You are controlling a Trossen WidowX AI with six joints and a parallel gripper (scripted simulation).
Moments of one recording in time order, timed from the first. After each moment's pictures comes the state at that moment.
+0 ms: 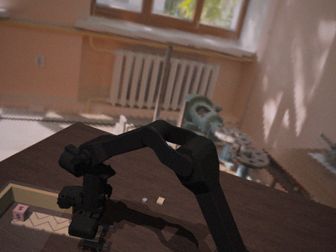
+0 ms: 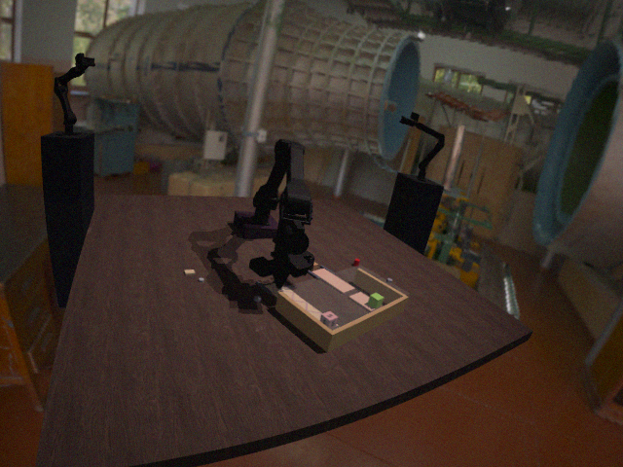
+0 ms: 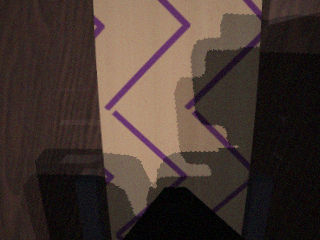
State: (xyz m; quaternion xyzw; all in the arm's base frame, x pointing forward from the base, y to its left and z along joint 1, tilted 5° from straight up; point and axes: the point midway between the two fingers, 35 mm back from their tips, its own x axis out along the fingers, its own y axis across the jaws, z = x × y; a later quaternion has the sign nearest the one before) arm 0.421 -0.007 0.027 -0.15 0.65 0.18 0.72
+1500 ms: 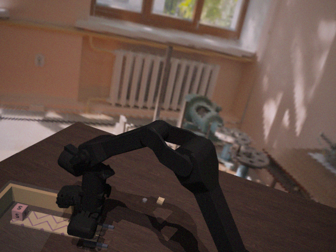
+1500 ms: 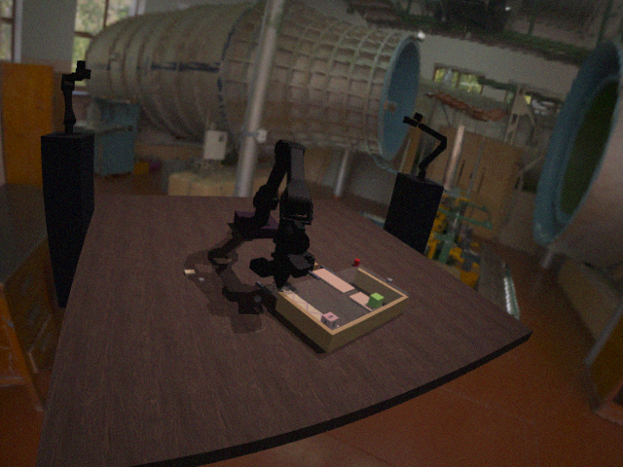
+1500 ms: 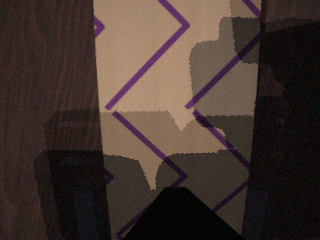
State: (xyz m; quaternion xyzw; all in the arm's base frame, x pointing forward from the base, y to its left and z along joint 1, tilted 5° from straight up) arm 0.425 -0.006 0.026 -0.15 0.65 0.18 0.72
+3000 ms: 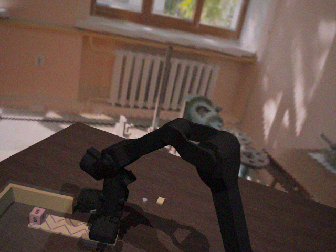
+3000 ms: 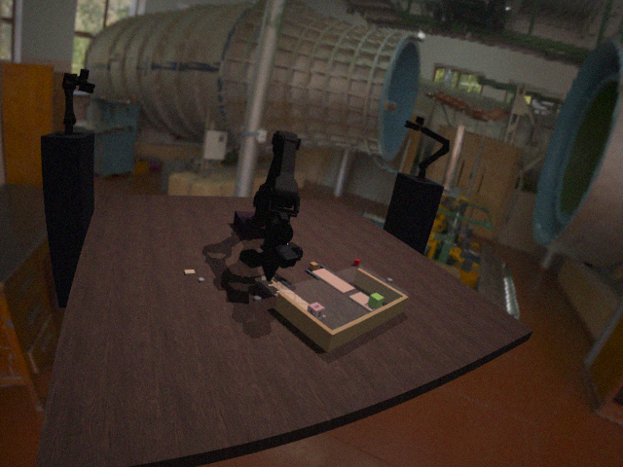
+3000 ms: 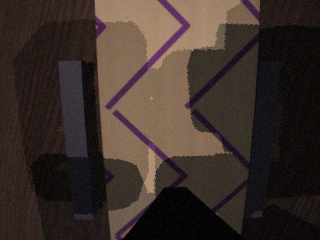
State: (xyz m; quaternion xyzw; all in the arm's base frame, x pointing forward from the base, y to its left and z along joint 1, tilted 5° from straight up) arm 0.379 -0.029 0.020 -0.15 0.64 0.18 0.73
